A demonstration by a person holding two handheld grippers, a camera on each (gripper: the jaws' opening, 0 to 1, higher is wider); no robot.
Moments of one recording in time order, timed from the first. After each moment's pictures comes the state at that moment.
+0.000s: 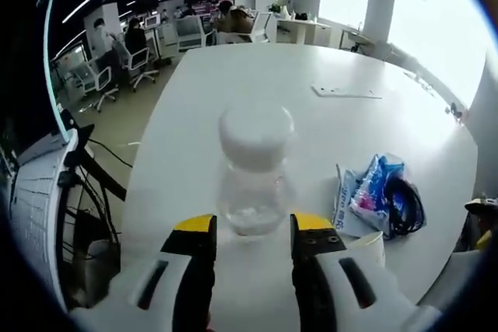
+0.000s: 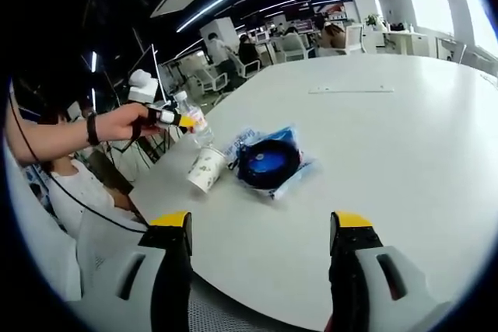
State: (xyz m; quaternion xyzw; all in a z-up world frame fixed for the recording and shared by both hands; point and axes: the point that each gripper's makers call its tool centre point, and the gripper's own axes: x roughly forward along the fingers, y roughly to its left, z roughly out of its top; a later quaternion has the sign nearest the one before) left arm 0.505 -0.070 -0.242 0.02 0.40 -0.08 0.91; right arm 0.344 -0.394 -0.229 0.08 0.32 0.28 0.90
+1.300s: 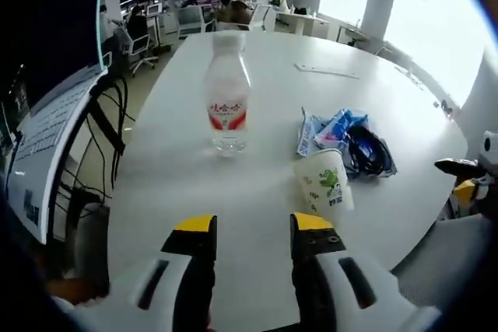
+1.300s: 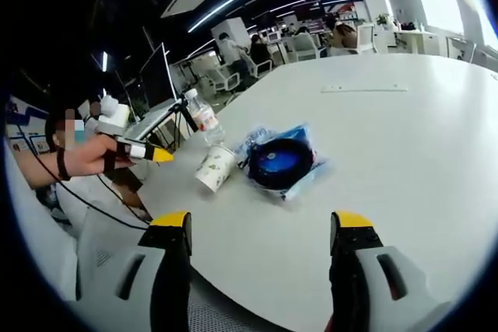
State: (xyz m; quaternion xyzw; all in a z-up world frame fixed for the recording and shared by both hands) left arm 0.389 -0.086 -0.254 0.00 0.42 -0.09 0.90; right arm 0.348 -0.380 -0.238 0.09 0.32 0.32 0.89
